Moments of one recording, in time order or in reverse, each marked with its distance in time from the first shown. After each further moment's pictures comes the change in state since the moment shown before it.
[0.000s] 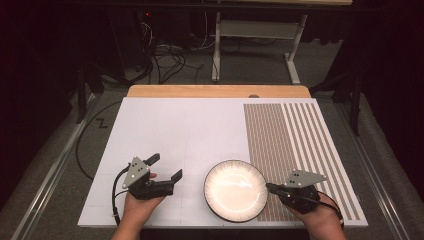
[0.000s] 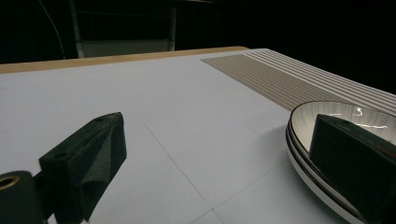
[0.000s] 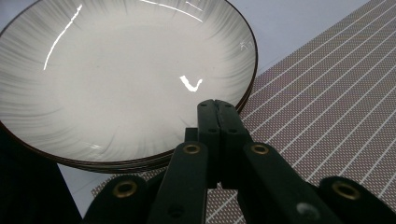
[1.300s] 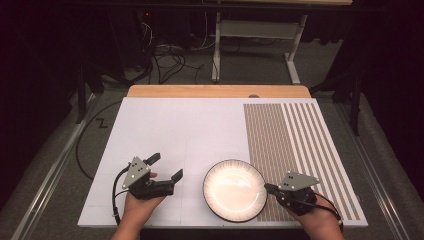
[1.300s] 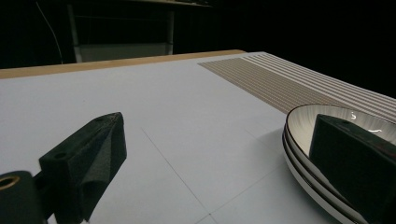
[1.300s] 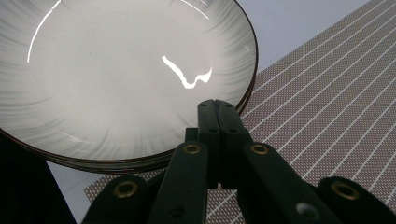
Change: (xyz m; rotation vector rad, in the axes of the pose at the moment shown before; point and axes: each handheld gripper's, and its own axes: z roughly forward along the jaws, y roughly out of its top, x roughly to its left) left arm -0.001 0.001 0.000 -0.015 -0.008 0.005; right arm 0.010 0.006 0.002 0.041 -0.060 -0.061
